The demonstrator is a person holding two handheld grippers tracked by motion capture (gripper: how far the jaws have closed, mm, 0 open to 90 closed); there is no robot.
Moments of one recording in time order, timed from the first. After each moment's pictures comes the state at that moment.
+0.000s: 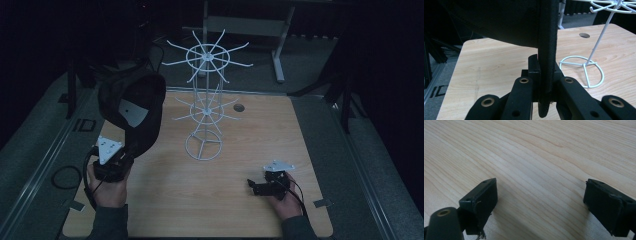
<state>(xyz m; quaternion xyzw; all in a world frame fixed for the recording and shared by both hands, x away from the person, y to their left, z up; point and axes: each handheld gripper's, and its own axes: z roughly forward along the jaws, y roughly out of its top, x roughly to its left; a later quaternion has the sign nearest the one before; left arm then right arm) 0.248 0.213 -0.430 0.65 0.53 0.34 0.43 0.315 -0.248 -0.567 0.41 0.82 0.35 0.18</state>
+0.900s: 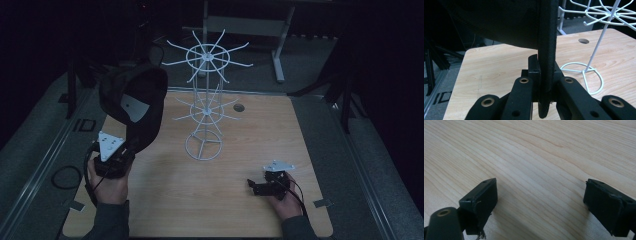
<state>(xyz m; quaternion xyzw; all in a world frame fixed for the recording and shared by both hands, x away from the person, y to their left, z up) 0.250 0.207 -0.416 0.65 0.52 0.36 0.43 0.315 -0.248 -0.567 0.41 0.82 0.35 0.18</state>
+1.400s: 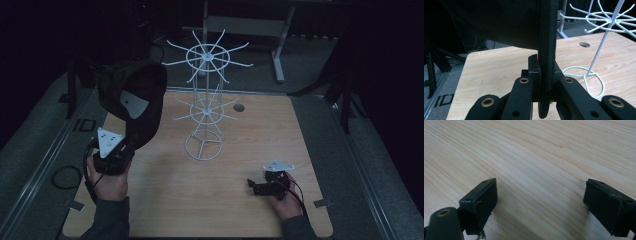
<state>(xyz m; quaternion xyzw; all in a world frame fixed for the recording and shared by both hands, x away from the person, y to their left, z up) 0.255 0.209 -0.409 0.64 0.51 0.37 0.43 0.315 -0.248 -0.567 0.41 0.82 0.35 0.18</state>
